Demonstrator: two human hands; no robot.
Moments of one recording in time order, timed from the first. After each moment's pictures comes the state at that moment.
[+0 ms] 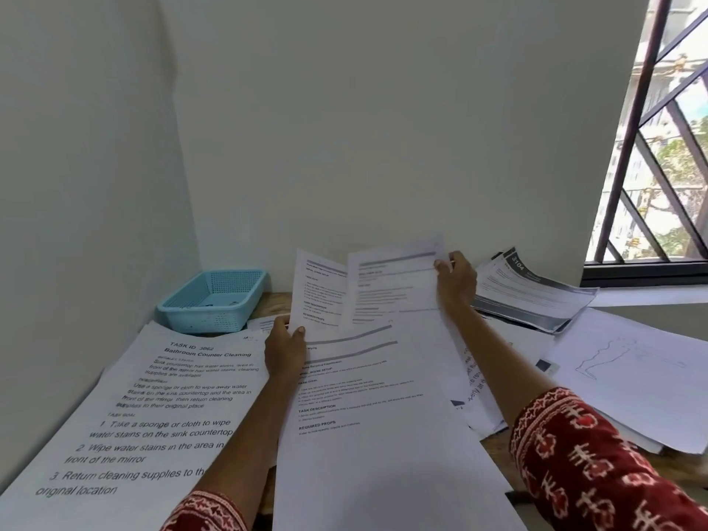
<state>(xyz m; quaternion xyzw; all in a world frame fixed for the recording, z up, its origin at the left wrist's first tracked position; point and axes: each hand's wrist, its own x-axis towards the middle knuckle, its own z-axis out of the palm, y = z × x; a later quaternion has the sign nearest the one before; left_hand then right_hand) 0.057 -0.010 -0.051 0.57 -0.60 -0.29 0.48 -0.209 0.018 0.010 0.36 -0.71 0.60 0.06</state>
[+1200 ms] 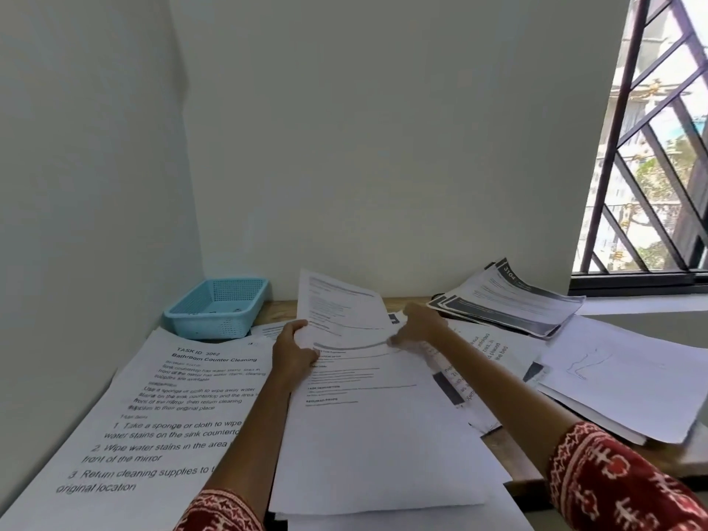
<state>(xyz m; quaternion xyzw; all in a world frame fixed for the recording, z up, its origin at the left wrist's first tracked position) 0.074 -0.008 -0.051 0.47 -0.64 -0.40 0.45 -0.148 0.049 -0.004 0.53 -0.83 0.18 -0.07</state>
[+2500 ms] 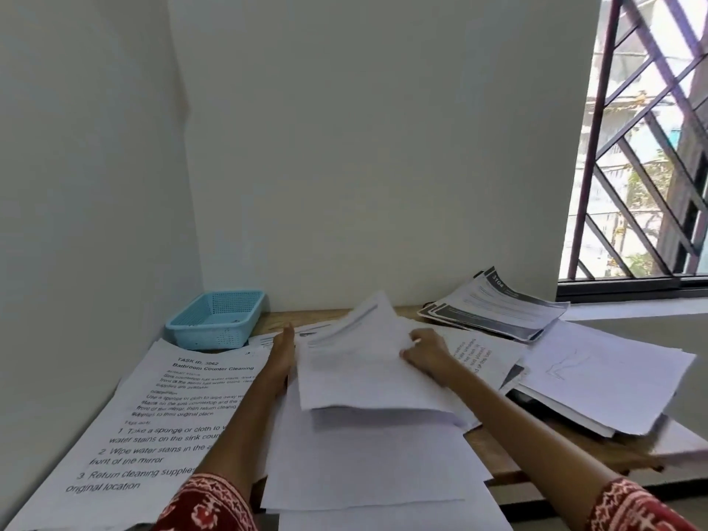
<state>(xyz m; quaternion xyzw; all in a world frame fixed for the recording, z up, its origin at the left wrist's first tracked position) 0.077 -0.001 -0.031 0.47 -0.57 -0.53 0.42 -0.142 0.103 -0.026 0.45 -0.77 0.43 -0.15</state>
